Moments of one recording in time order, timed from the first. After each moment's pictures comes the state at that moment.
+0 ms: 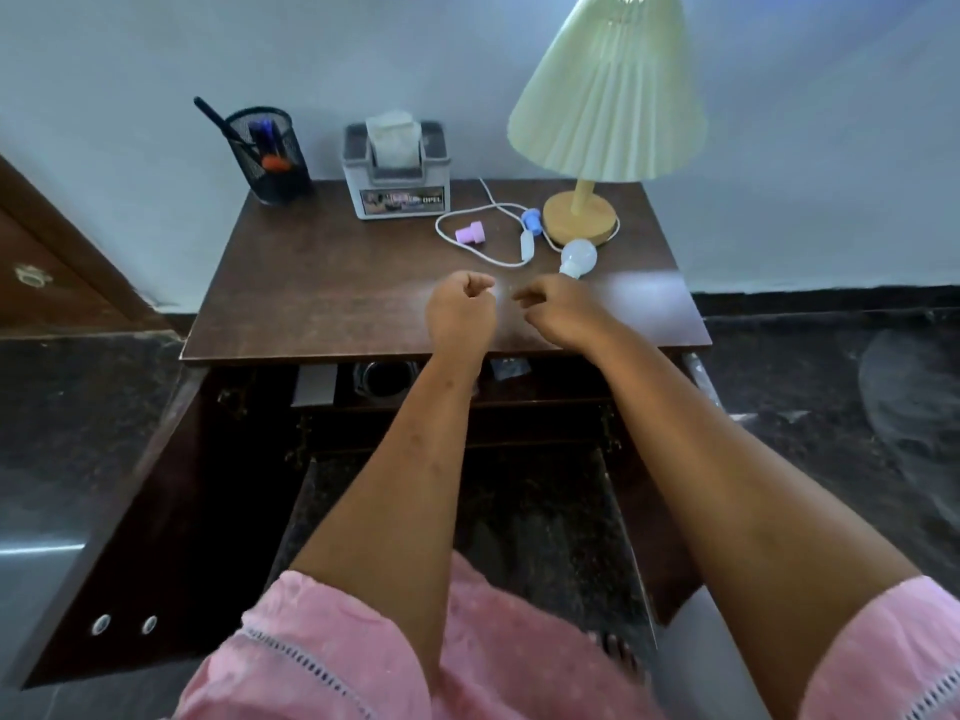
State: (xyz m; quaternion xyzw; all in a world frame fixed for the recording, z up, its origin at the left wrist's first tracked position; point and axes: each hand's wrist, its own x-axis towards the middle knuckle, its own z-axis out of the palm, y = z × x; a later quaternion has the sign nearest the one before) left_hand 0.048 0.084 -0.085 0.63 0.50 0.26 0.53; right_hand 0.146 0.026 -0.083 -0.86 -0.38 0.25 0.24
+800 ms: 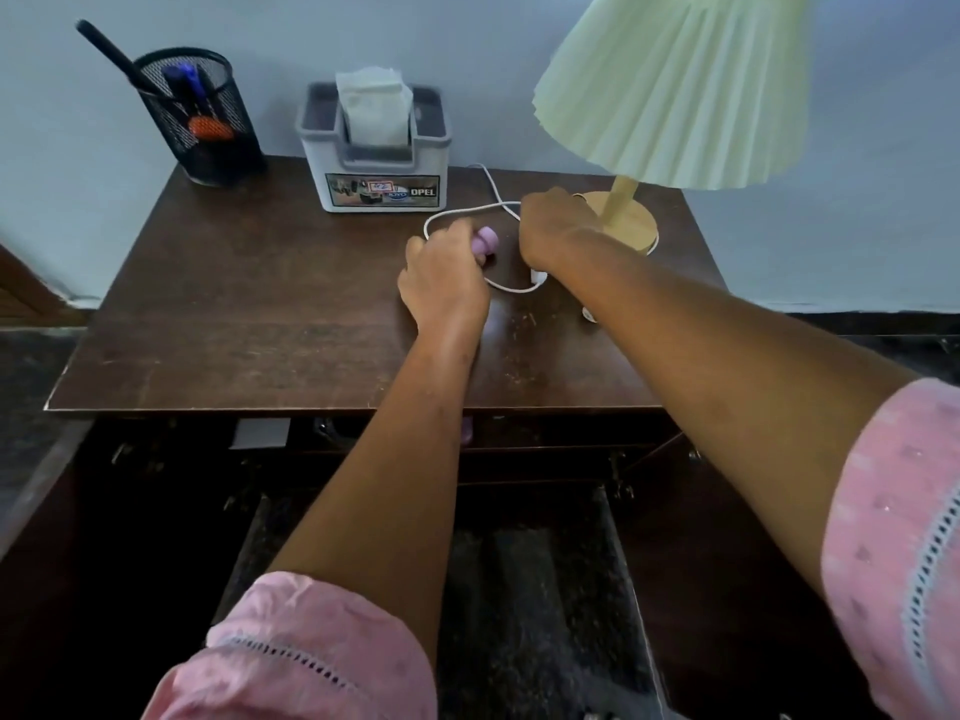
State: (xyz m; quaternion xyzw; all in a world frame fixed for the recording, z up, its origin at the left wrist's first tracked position) left_hand 0.114 0.185 -0.137 0.81 0.49 0.25 0.21; right_hand 0.217 0.157 -0.088 -0.91 -0.41 0.04 -0.04
